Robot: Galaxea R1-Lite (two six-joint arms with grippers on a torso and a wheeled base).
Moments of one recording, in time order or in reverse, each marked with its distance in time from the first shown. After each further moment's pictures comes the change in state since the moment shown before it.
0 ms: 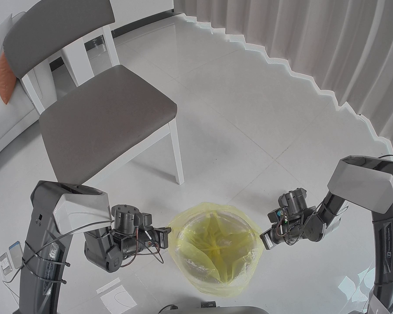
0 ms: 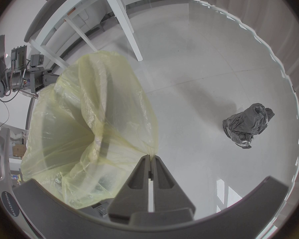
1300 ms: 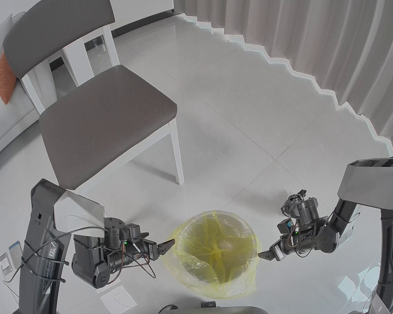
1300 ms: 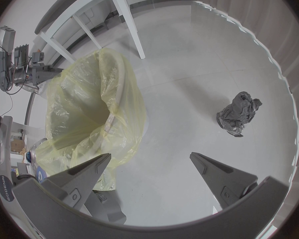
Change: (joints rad) left arm 0.019 0.006 0.268 -0.313 0.001 0.010; right arm -0.011 -0.070 0.227 -0.129 -0.001 -0.050
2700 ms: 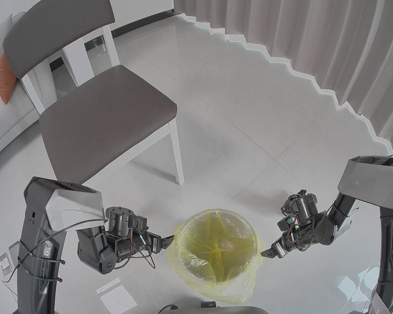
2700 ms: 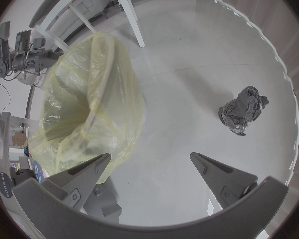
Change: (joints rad) left arm 0.000 -0.047 -0.188 0.338 0.078 0.144; right arm -0.032 0.015 -0.088 0.132 0.002 -0.053
